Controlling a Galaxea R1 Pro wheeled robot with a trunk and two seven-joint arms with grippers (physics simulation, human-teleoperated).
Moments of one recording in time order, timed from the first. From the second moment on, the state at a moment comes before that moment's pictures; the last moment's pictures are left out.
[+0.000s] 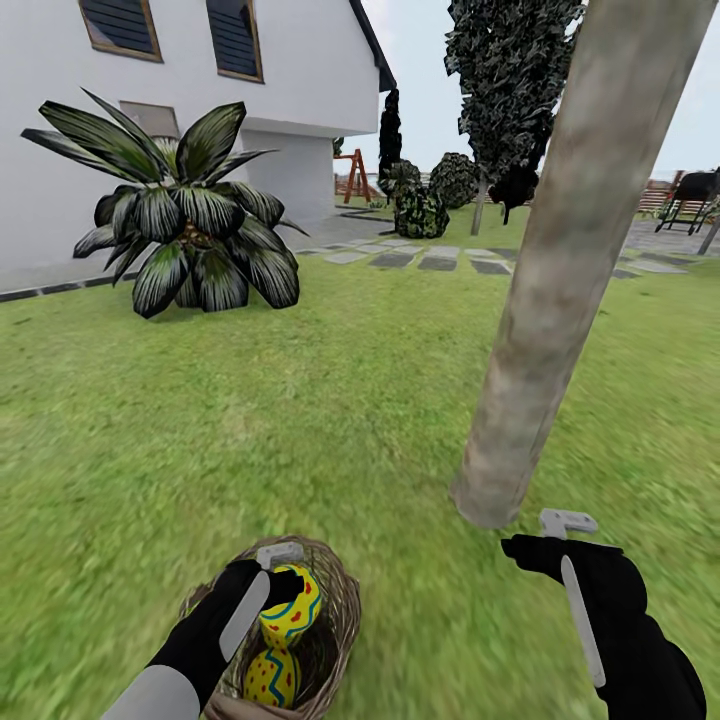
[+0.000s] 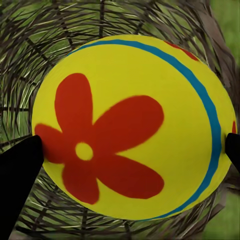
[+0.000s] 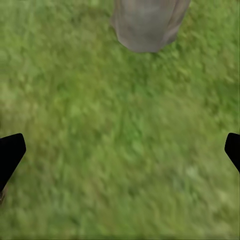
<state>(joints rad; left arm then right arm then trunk) -0.53 -0.06 -0.19 -0.78 0.44 0.66 0.32 -0.32 0.00 -0.19 -1.56 0.09 1.04 0.05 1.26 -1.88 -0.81</state>
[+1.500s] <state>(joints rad) -0.53 -0.06 -0.19 -0.78 0.45 0.84 0.32 -0.32 0.00 -0.19 -1.56 0.09 1.04 0.05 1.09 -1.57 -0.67</state>
